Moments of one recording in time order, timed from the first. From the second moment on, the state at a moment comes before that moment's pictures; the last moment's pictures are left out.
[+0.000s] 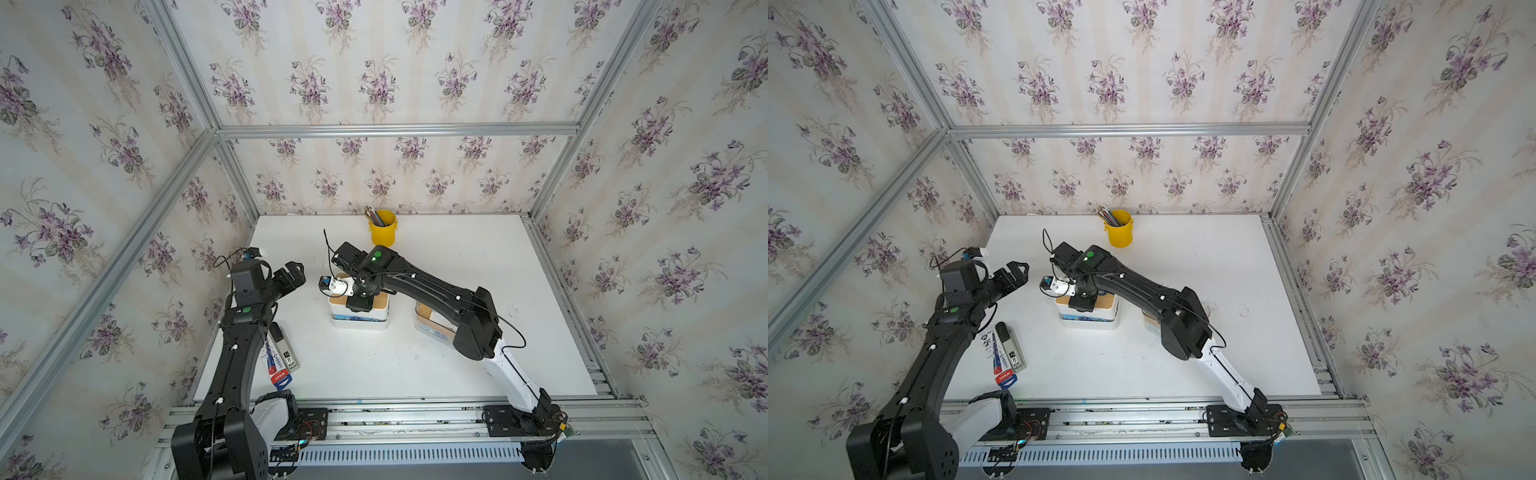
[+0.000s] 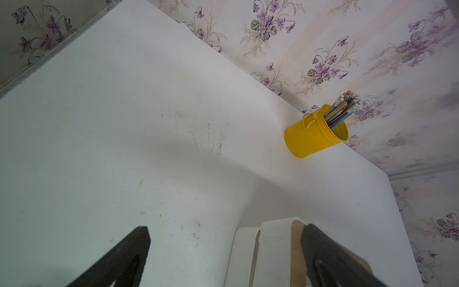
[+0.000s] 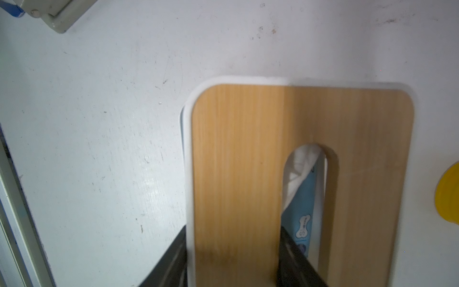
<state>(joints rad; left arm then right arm) 0.23 1.06 0.73 -0.25 0.28 -0.43 1.01 2.35 2.32 -1.22 -0.06 -0.48</state>
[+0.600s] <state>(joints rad) 0.23 1.06 0.73 -0.25 0.29 -0.43 1.01 2.34 2.30 -1.19 -0.07 -0.51</state>
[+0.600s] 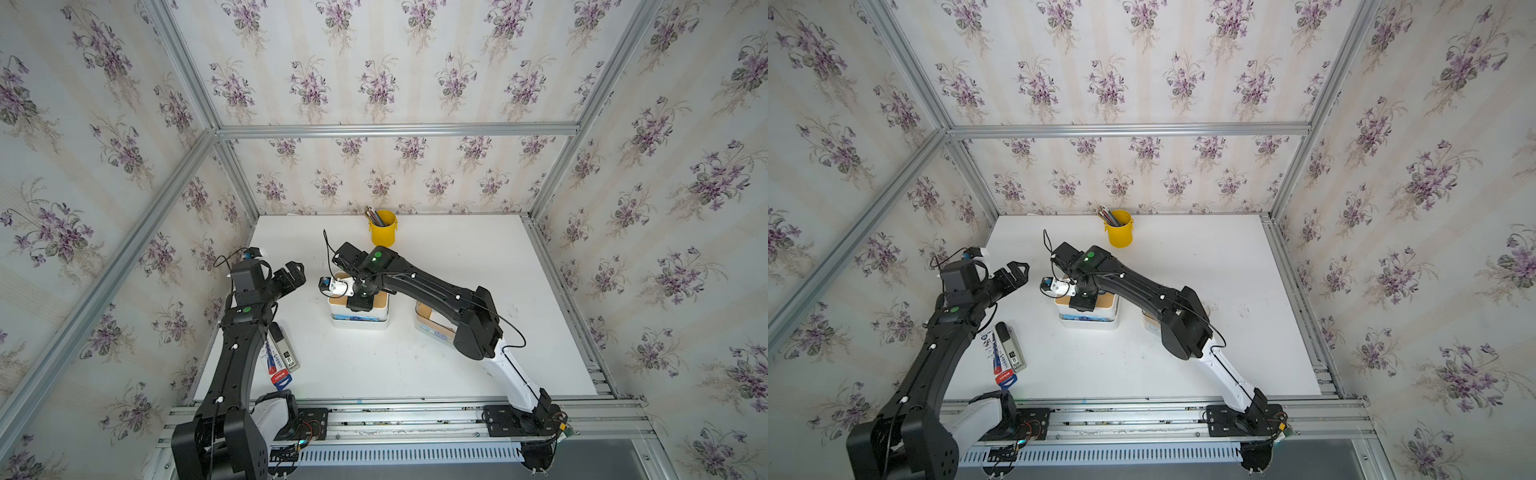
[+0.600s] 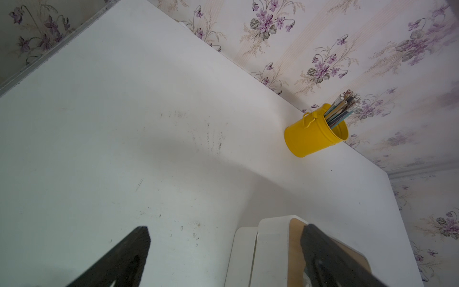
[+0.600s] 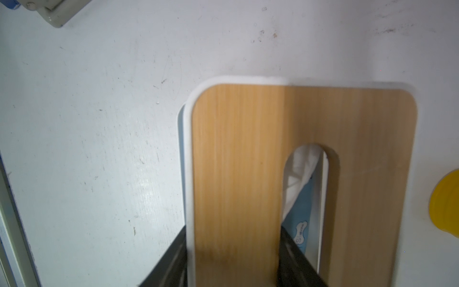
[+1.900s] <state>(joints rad) 0.23 1.10 0.73 -0.24 0.34 -0.43 1.01 2.35 2.26 -1.19 -0.04 -0.50</state>
